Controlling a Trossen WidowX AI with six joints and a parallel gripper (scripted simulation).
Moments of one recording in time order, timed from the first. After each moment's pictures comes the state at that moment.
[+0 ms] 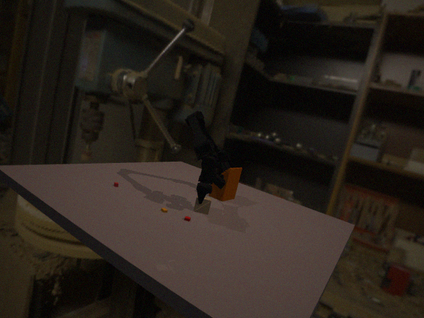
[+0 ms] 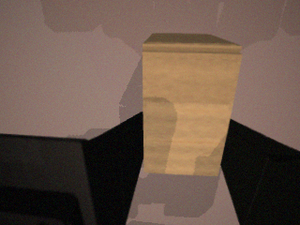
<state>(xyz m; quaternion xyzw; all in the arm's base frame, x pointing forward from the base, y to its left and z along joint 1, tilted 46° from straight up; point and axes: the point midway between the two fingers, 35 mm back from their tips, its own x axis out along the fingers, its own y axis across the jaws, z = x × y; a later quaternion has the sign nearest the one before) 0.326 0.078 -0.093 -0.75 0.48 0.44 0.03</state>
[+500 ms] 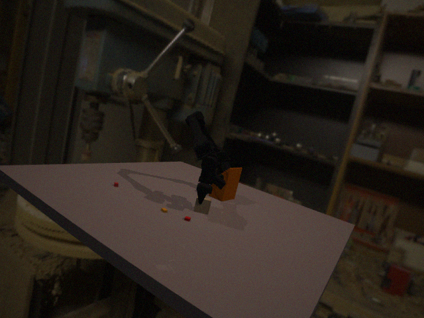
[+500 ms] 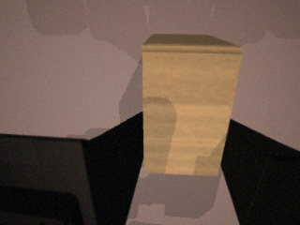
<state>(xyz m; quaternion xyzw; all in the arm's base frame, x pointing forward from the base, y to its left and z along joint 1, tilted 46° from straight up) 0.326 0.077 -0.094 -0.75 0.48 0.44 0.03</state>
